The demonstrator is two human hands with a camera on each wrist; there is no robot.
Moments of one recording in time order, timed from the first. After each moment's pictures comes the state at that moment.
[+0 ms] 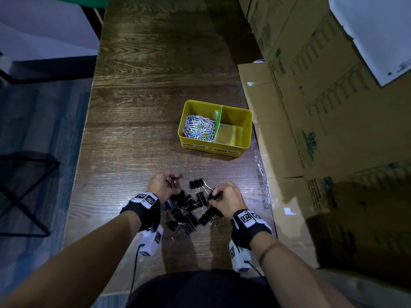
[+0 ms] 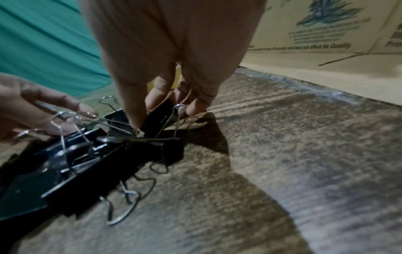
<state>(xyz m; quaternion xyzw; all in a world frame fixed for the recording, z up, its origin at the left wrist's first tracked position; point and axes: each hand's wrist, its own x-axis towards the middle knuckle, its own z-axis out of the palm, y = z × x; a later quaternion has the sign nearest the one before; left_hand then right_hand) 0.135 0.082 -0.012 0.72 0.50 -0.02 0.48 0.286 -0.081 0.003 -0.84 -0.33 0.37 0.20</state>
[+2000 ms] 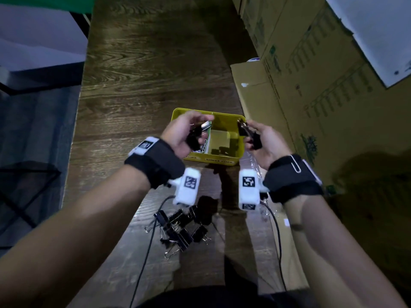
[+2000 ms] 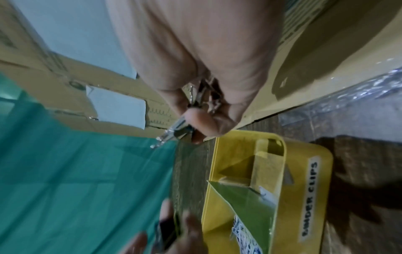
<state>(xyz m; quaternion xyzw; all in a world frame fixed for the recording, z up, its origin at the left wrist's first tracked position) 0.298 0.124 0.115 0.38 0.41 0.11 0.82 0.431 -0.011 0.107 -0.58 0.10 0.48 0.65</state>
